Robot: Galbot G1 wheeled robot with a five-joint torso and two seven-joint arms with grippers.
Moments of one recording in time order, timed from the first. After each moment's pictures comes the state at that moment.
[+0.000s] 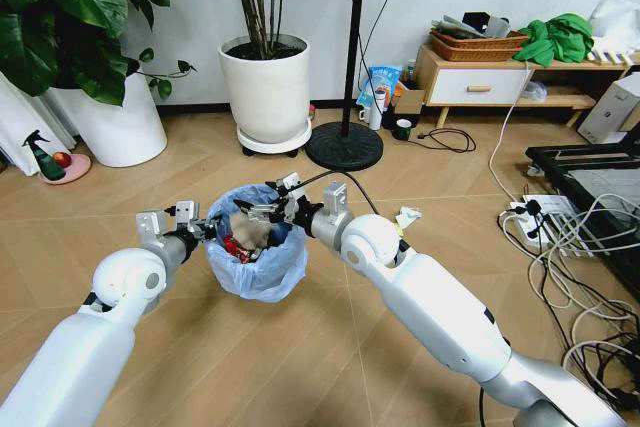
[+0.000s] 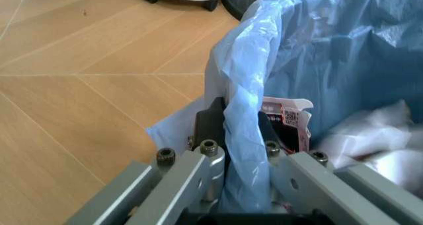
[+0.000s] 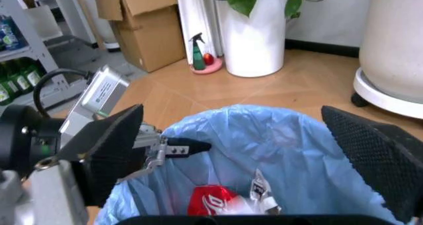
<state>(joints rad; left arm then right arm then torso) 0.97 -0.95 -0.38 -1.84 -0.90 0.64 -0.20 -0.57 1.27 -0.19 1.70 0.68 -0.41 -0.13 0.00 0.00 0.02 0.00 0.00</state>
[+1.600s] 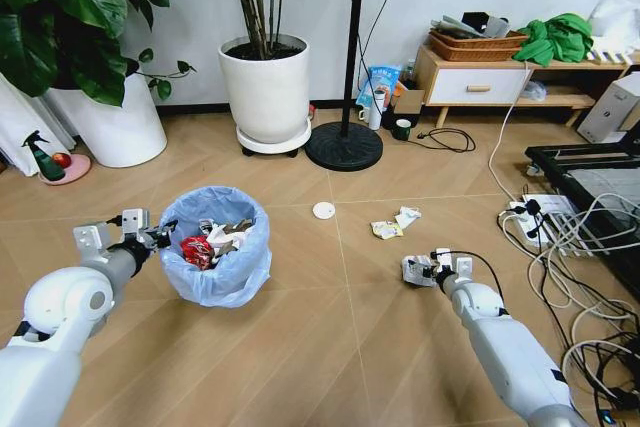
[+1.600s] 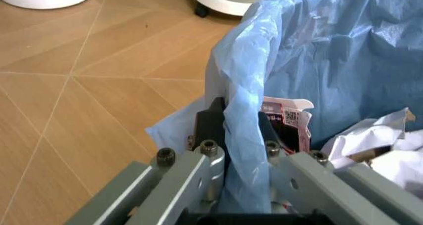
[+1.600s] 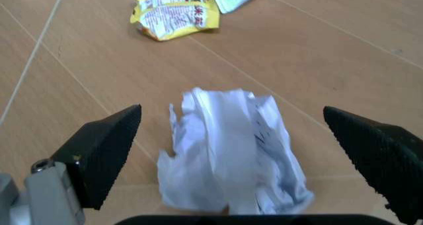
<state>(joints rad) 1.17 -0.90 -0.64 -1.91 -0.88 0.63 -0.14 -0.76 1.21 0.33 0.92 0.39 -0.23 -0.12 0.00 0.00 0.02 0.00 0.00</state>
